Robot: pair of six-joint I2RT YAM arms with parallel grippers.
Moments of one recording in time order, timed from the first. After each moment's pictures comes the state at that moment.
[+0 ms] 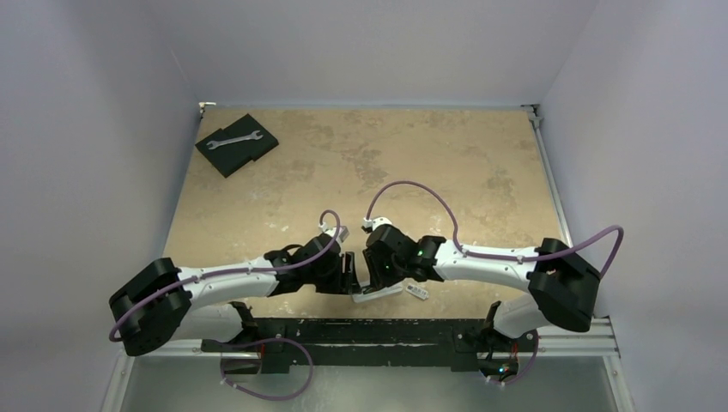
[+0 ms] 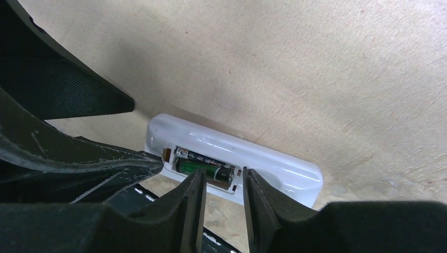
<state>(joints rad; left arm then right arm) -0.97 1.24 0.48 -0.14 0.08 -0.88 1.08 1.44 0.80 -0.38 0.07 0.62</state>
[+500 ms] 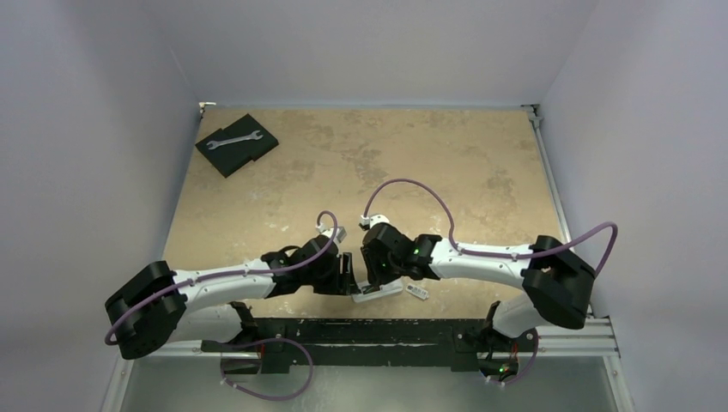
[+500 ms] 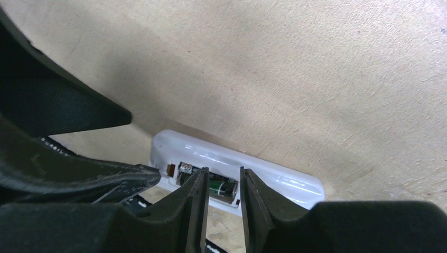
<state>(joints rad) -0.97 1.20 0.46 -0.16 0.06 -0.88 1.08 1.46 0.82 -0.36 0.09 0.63</state>
